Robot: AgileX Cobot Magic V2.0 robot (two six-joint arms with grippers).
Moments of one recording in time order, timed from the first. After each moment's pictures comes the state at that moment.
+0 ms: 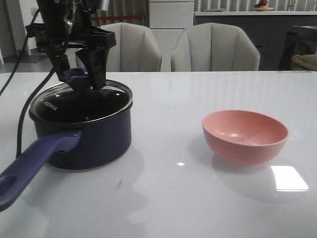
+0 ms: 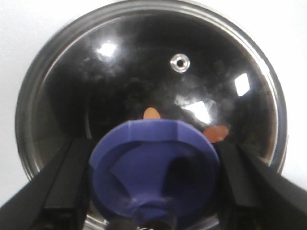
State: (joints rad) left arm -0.43 1.97 -1.78 0.00 1.20 0.03; right arm 0.44 0.44 -0.21 0.39 -0.09 -0.36
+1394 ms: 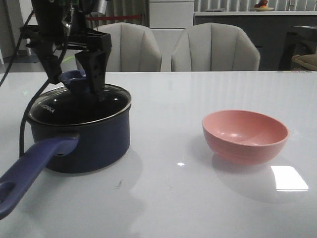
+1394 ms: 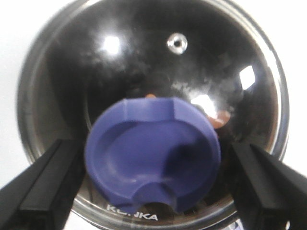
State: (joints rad) left arm -0.43 1.95 -1.76 0.01 1.24 0.03; right arm 0.44 0.44 -0.21 0.39 -0.09 -0.36
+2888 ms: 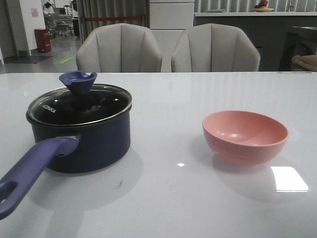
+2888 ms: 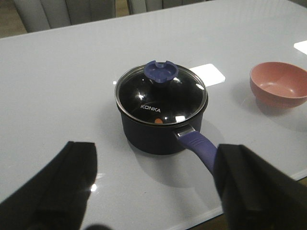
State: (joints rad) left arm -0.38 0.18 -0.56 -0.02 0.79 0.03; right arm 0.44 0.44 -0.21 0.39 -0.09 -0.36
